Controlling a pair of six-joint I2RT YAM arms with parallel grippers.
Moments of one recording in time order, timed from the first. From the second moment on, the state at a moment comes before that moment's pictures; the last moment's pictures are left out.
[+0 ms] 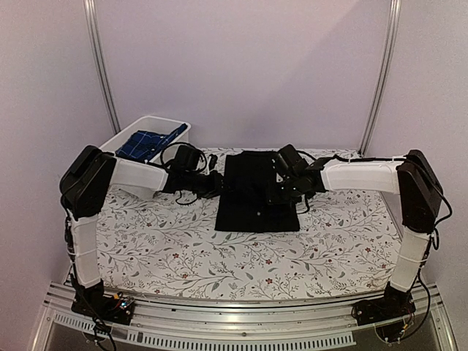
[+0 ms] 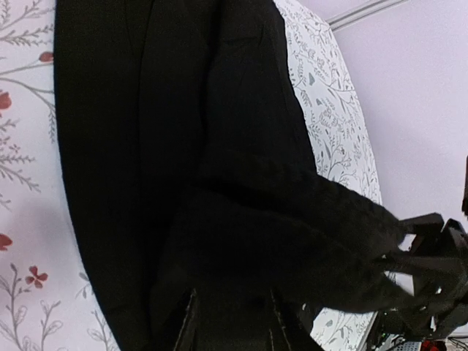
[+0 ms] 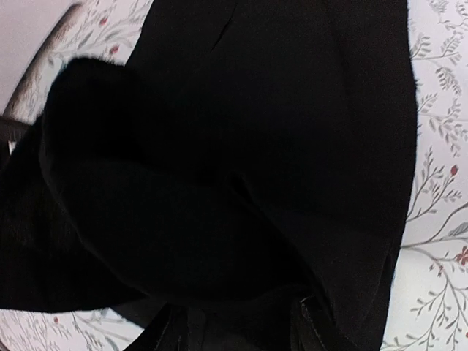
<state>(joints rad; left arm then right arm) -0.56 2.05 1.27 0.12 0.43 -0.68 0.78 1.86 1.29 -0.38 0.15 0.59</state>
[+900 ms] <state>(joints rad) -0.50 2.33 1.59 -0.05 0.45 -0.48 0.50 2.04 1.41 -0.33 0.07 0.42</state>
